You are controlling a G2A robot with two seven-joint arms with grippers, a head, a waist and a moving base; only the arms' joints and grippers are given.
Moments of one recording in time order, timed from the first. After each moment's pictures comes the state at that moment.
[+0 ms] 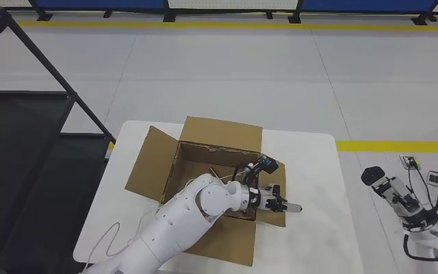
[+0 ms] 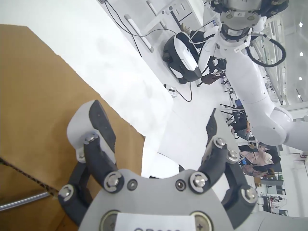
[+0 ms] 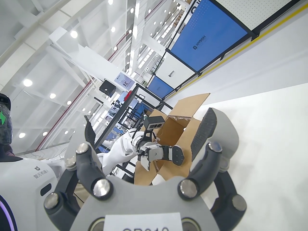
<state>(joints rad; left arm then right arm) 0.49 -1.47 -0.57 -1.07 0.15 -0.39 -0.70 -1.24 -1.10 1.96 -1.35 0.53 -0.72 1.06</state>
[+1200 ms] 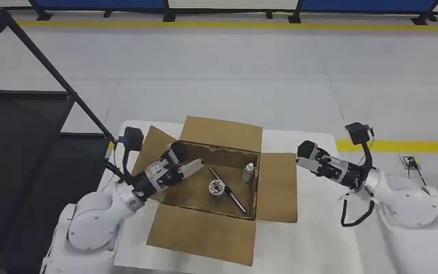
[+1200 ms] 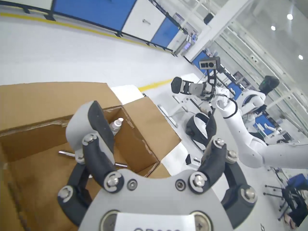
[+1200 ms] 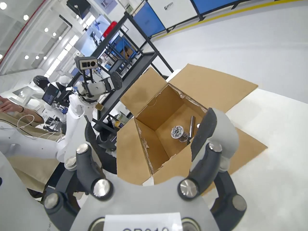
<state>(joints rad) 1.16 -1.23 -1.58 -1.95 0.28 -0.37 -0.72 -0.96 -1.08 1.55 -1.63 0.02 -0.50 0.97</state>
